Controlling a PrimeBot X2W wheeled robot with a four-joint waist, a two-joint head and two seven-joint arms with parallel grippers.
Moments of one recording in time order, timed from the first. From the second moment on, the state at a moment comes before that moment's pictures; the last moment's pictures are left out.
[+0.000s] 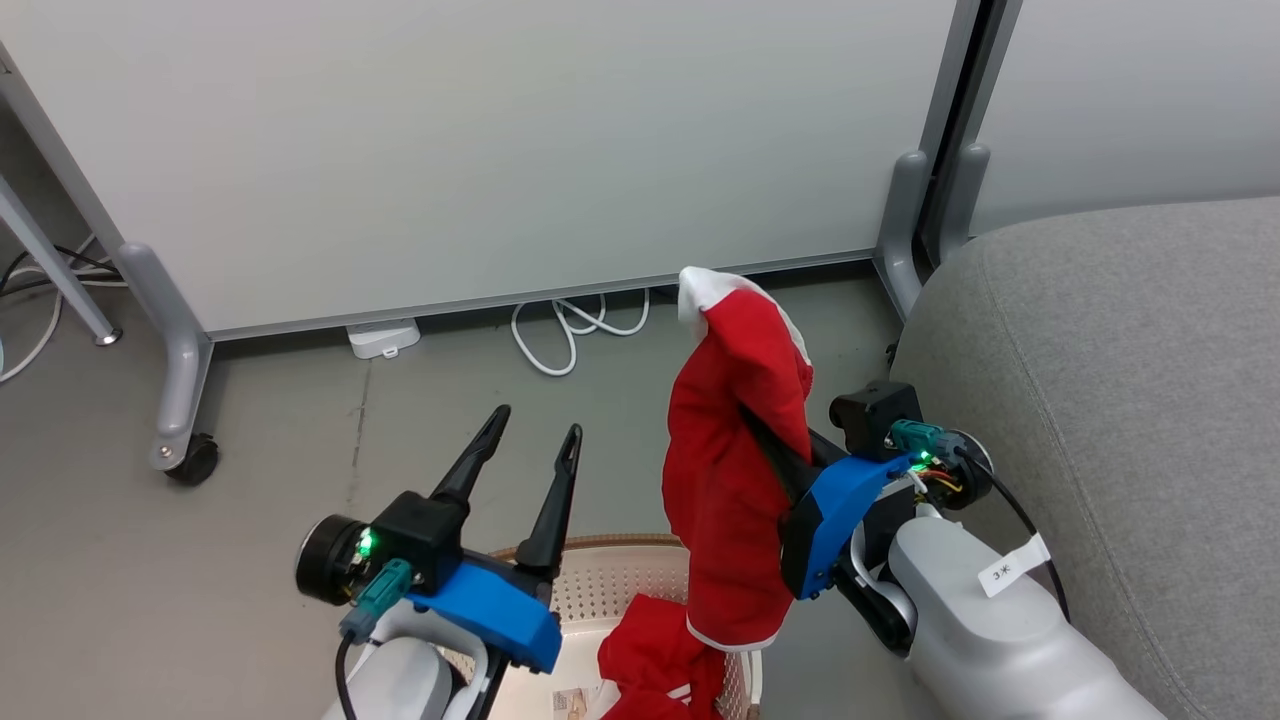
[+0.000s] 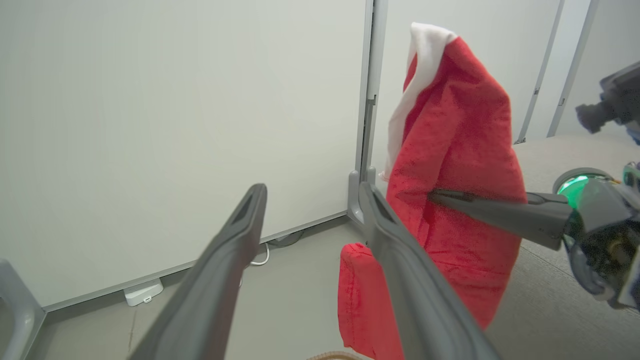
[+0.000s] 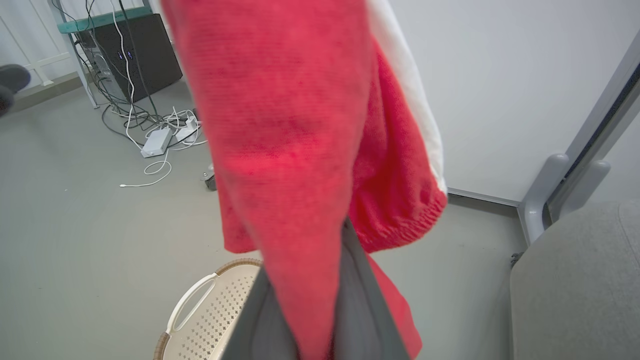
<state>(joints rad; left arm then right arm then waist) -0.30 0.17 -0.52 0.38 -0.38 -0.04 -0.26 -0.70 -0.06 0.67 0.97 0.51 0.13 -0.26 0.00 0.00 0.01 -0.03</state>
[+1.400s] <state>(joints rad) -0.08 0.07 -0.20 0.35 -0.20 -0.13 -0.26 -0.67 -0.06 0.67 0.94 0.50 0.13 -0.26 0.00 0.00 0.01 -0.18</state>
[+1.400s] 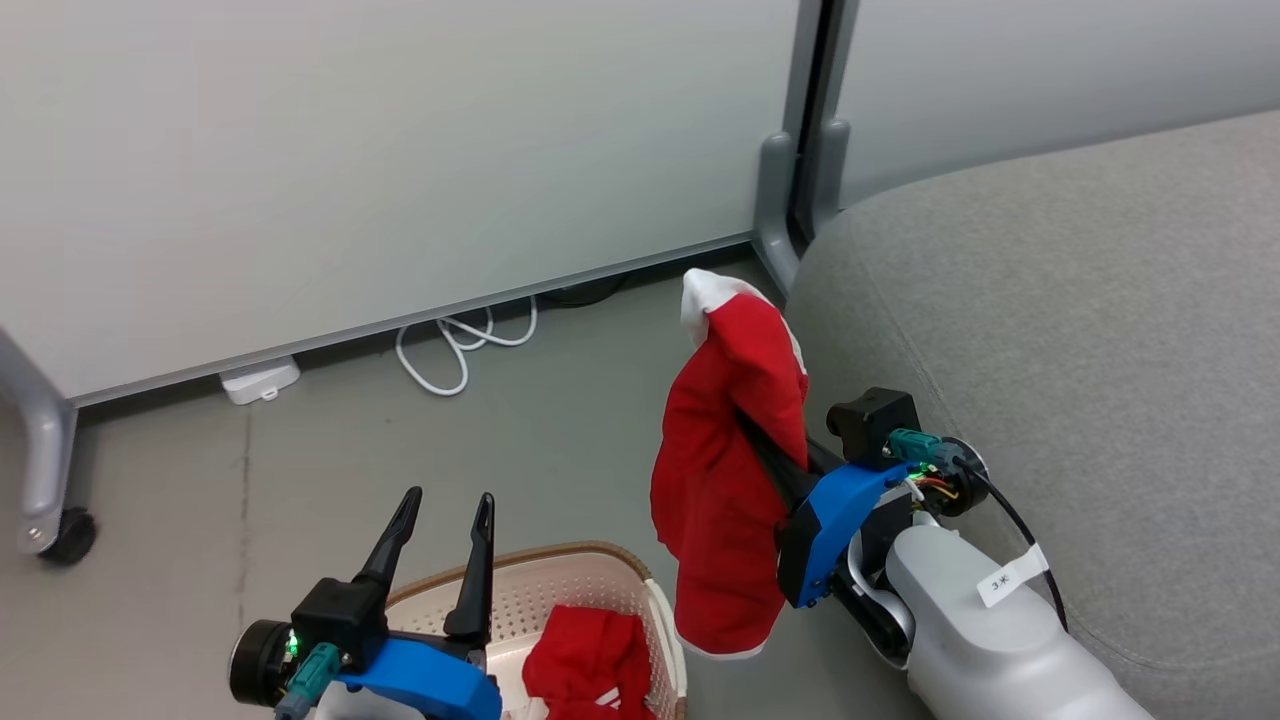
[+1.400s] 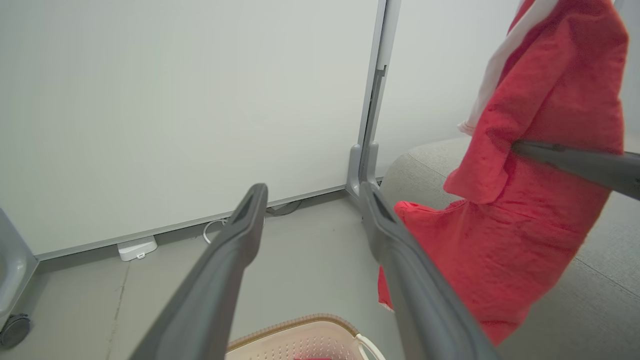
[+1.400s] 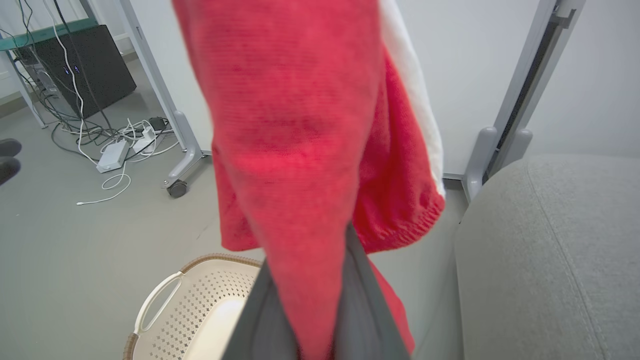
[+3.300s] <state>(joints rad) -0.32 0.24 -0.35 0.21 -0.19 -0.13 -0.26 -1.03 -0.31 0.19 0.85 0.50 0.13 -0.26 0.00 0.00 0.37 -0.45</state>
